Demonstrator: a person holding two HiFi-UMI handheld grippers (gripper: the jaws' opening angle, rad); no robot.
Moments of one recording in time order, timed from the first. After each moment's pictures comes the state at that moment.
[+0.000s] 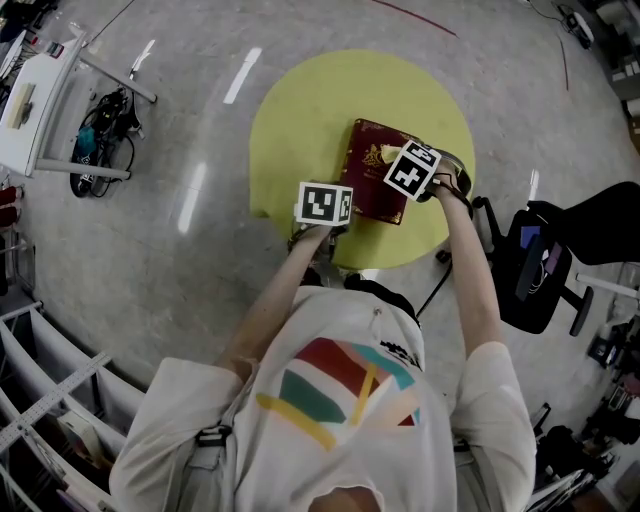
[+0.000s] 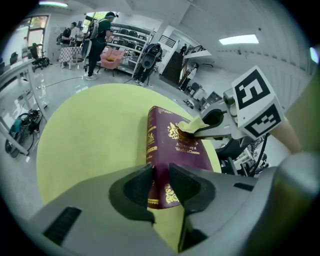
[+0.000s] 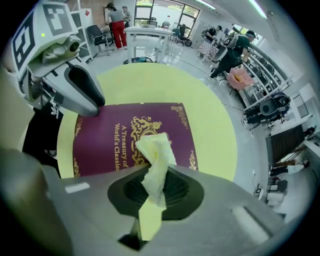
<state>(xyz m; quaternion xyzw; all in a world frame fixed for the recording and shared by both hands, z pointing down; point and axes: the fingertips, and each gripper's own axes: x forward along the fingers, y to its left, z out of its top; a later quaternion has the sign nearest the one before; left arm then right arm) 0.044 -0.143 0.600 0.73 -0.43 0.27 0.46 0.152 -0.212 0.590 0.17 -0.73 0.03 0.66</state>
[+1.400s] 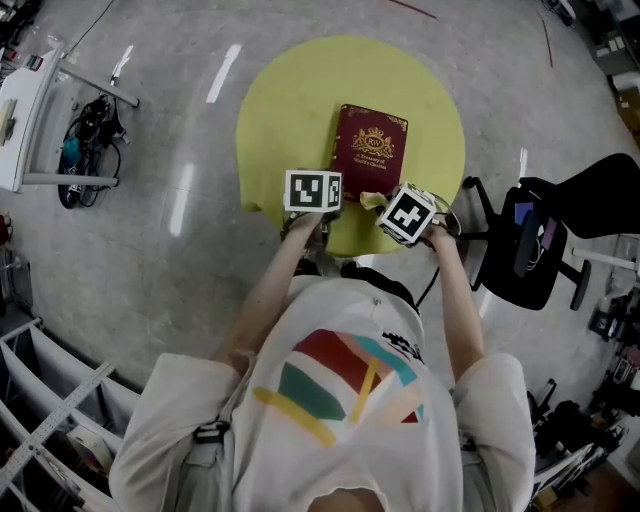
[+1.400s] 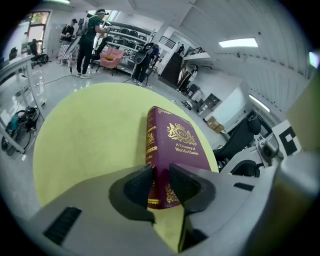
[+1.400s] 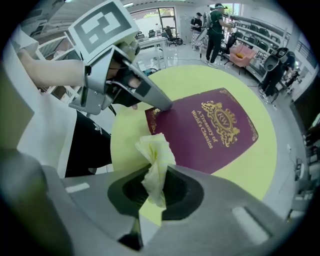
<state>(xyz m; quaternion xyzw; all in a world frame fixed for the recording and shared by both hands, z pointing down) 0.045 -0.144 0.599 0.74 -0.41 0.26 0.46 0.132 -0.066 0.589 0.13 -0.76 0.20 0.60</state>
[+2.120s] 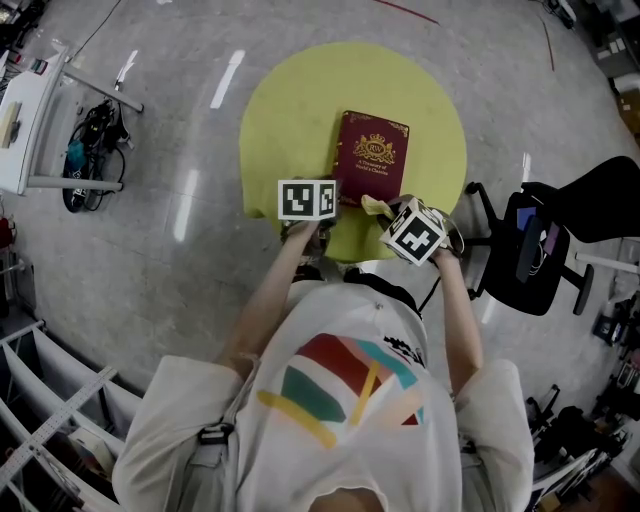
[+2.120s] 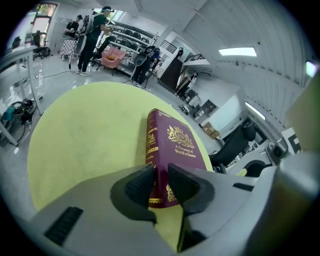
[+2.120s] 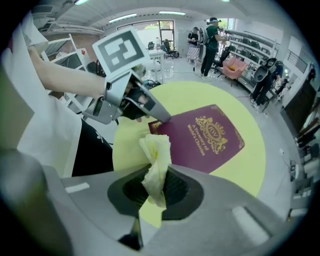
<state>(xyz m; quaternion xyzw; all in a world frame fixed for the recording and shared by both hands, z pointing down) 0.043 -0.143 0.600 0.75 -0.40 0.23 0.48 0.125 -0.060 0.560 0.18 -0.79 0.18 0.56</state>
